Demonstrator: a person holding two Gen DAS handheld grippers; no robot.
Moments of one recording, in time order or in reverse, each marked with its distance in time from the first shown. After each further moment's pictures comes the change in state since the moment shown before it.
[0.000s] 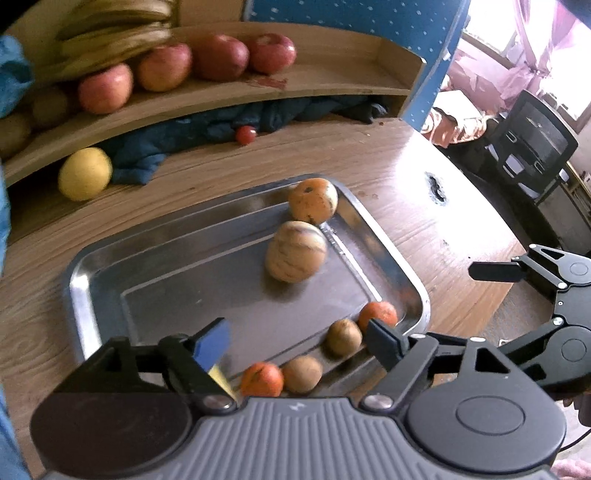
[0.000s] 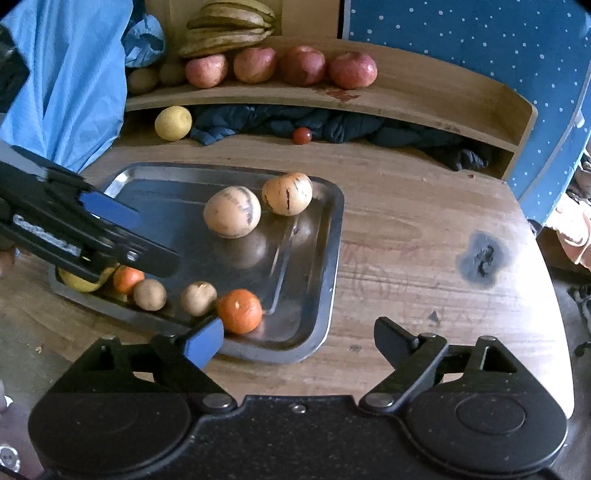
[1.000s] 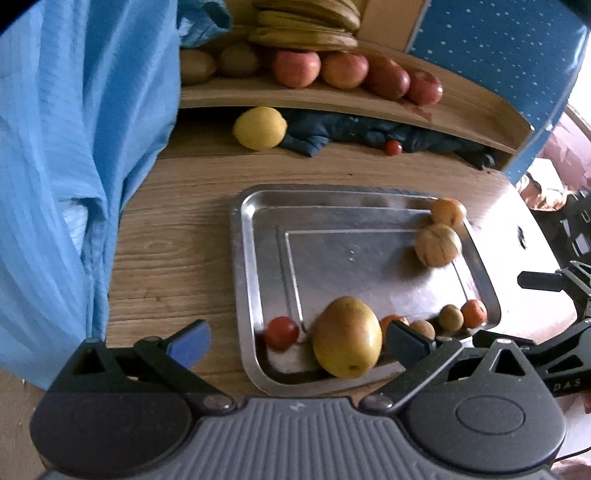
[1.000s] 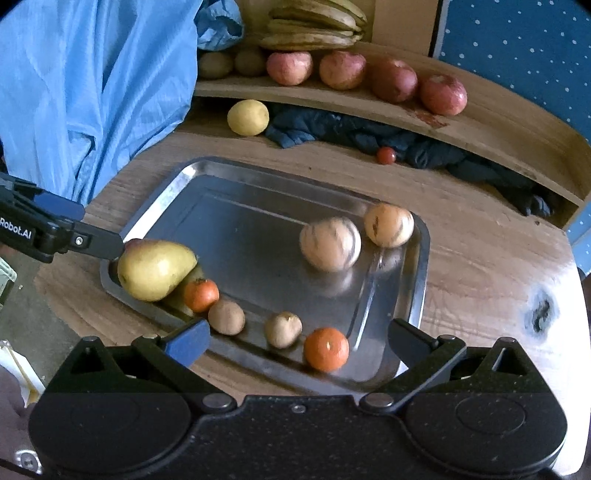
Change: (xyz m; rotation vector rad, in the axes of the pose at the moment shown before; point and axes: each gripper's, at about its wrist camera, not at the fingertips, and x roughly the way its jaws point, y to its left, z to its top) left arm -0.053 0.073 -0.055 -0.308 -0.054 0.201; right arm 0.008 0.055 0.035 -0.144 0.028 0.115
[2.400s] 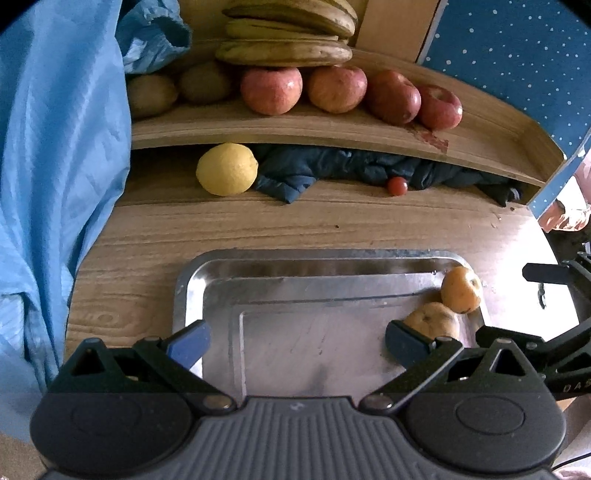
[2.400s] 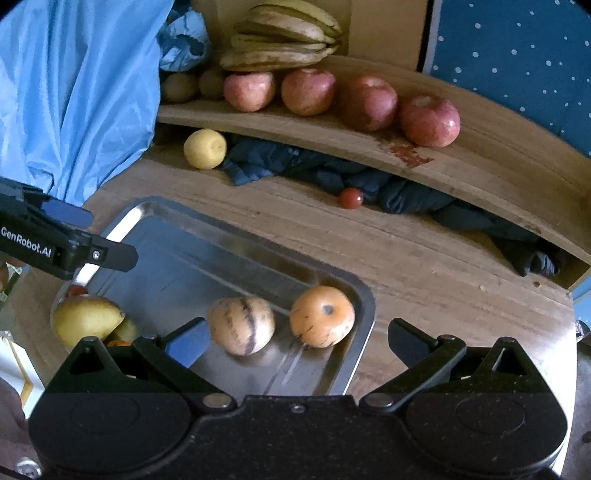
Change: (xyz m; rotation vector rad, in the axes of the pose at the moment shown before) left arm 0.054 -0.048 0.072 -0.041 -0.003 0.065; right arm 0.038 -0.083 0.059 -0.055 -0.018 0.056
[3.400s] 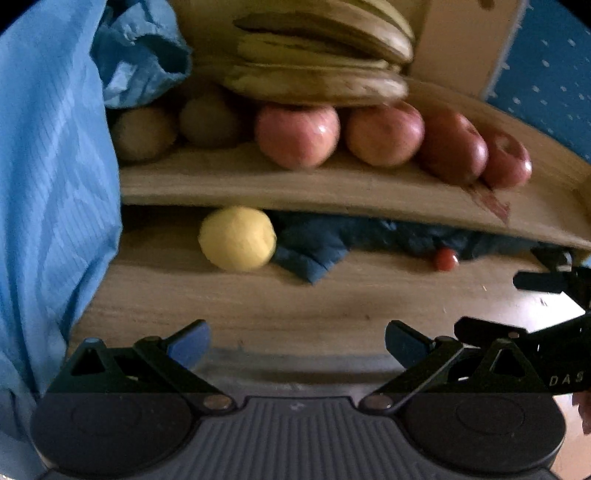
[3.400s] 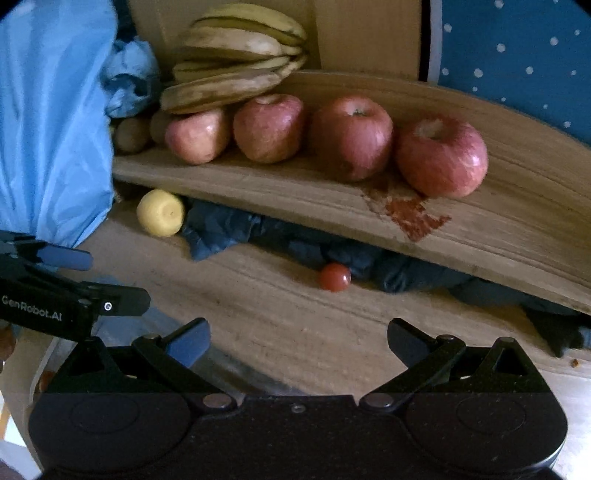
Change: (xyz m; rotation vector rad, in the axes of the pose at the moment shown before) left arm 0.055 0.002 0.058 -0.087 -0.040 0.120; right arm 0.078 -0.045 0.080 0.066 -0.020 0.090
